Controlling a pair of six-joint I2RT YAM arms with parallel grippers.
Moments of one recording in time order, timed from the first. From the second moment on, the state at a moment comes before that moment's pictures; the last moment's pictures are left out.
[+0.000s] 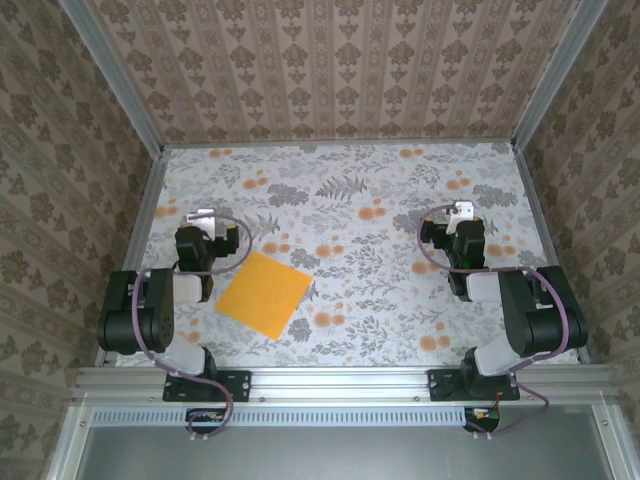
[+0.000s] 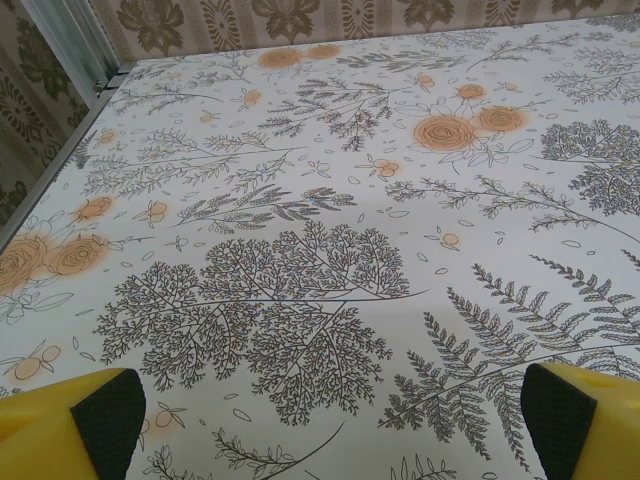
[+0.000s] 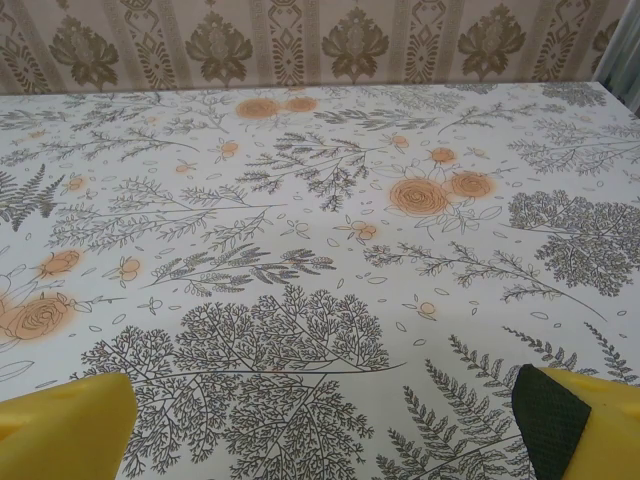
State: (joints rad) left arm -0.01 1.54 0.39 0.77 0.00 0.09; right arm 0.03 1.52 0.40 0.78 0.12 0.03
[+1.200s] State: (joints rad) left arm -0.01 1.20 0.49 0.41 -0.13 -0.02; right arm 0.05 1.20 0.62 0.22 0.21 0.25
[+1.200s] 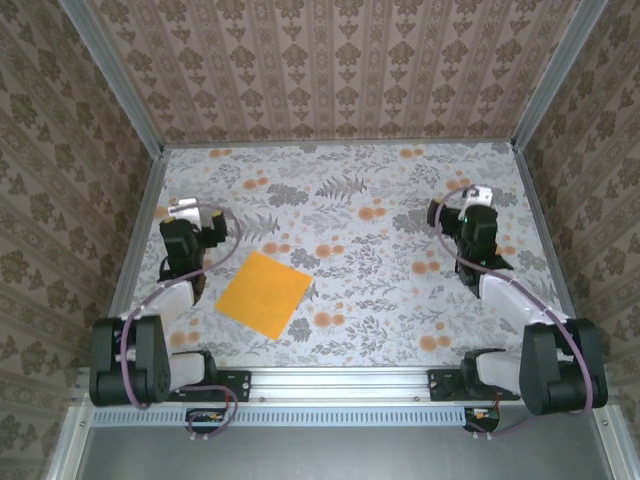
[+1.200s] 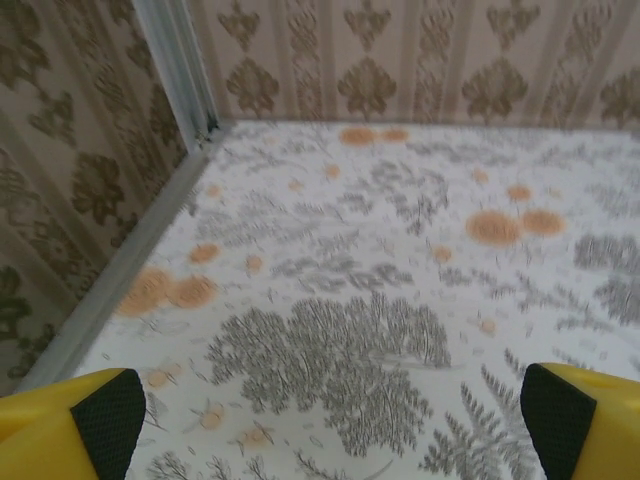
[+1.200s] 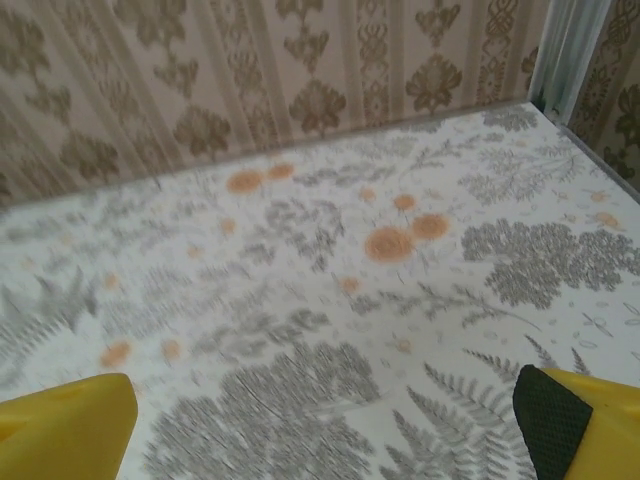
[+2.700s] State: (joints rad) left arm 0.03 1.11 0.90 -0.54 -0.10 -0.33; right arm 1.05 2.17 1.60 -0.64 0.41 0.32
